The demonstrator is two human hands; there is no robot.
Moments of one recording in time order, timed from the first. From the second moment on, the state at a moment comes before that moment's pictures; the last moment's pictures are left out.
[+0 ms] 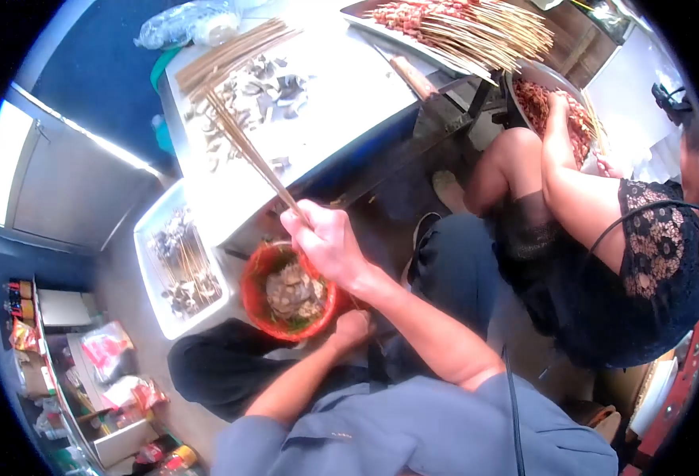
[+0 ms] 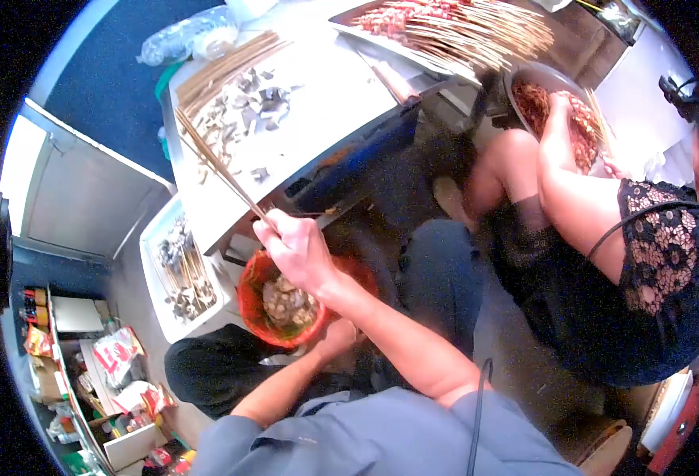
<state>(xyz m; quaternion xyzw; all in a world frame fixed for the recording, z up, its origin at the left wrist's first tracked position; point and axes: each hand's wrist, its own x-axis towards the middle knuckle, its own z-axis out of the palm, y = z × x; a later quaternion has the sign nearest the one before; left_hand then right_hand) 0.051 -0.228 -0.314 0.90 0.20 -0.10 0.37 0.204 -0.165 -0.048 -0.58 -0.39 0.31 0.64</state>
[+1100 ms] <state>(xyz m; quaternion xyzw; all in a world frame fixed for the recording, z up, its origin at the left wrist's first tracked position) 0.027 -0.260 -0.166 0.65 0.40 0.14 0.63 0.170 -0.148 -0.073 -0.60 -0.46 0.29 0.58</state>
